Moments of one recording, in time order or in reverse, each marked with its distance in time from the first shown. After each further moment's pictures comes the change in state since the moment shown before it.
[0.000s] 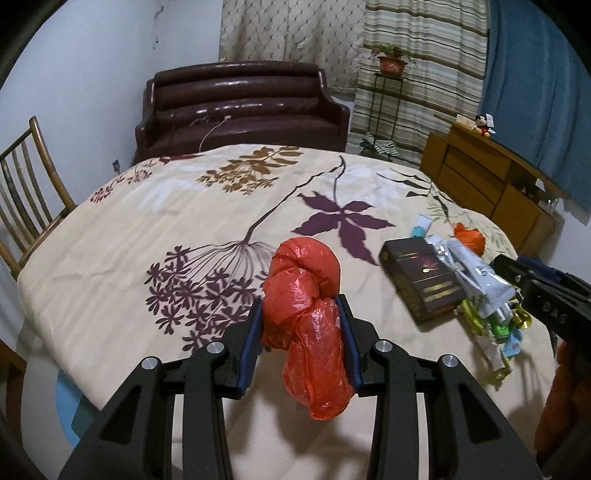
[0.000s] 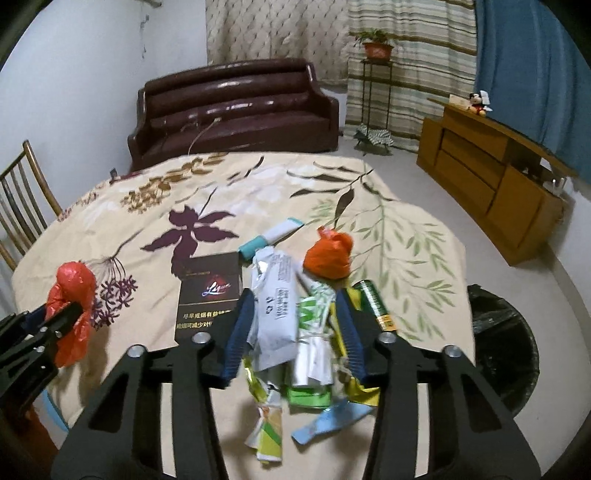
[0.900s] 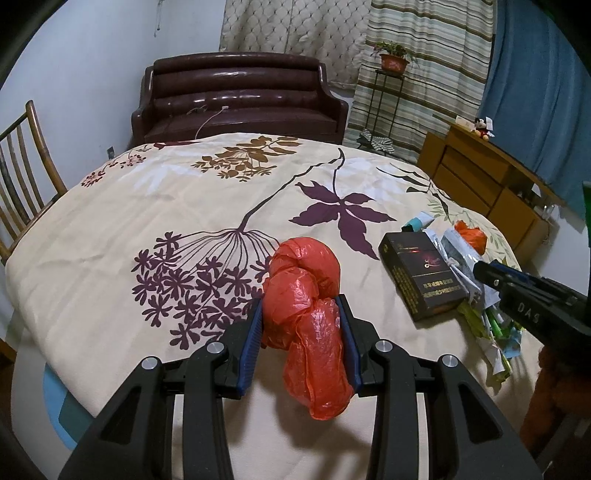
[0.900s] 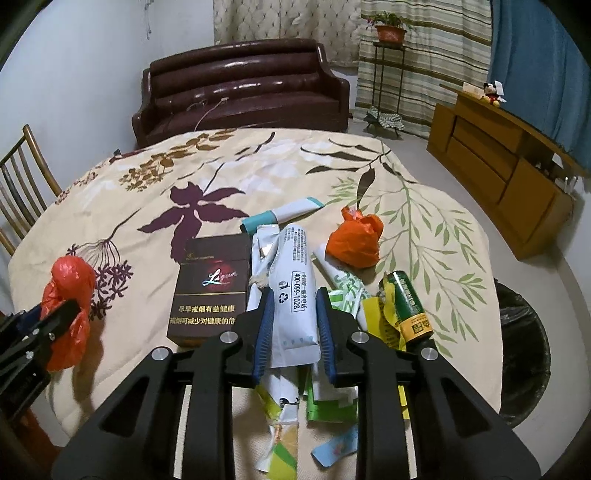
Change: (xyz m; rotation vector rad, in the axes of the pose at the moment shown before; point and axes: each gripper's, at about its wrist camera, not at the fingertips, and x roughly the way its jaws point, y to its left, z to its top) left arm 0.011 0.004 -0.004 -0.026 0.021 -0.040; right arm 0.026 0.011 -0.001 -0.018 0.058 0.024
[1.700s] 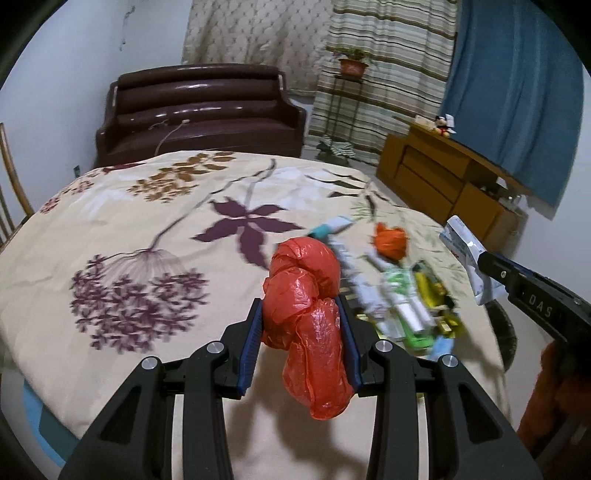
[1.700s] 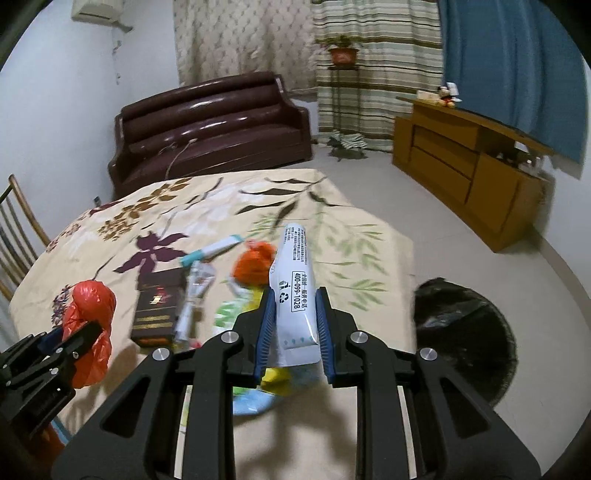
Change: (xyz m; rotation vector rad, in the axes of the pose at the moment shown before) left arm -0.013 -0.089 0.002 0.072 -0.037 -0.126; right arm -0.061 -0.084 -0.010 0.132 -0.124 -0.070
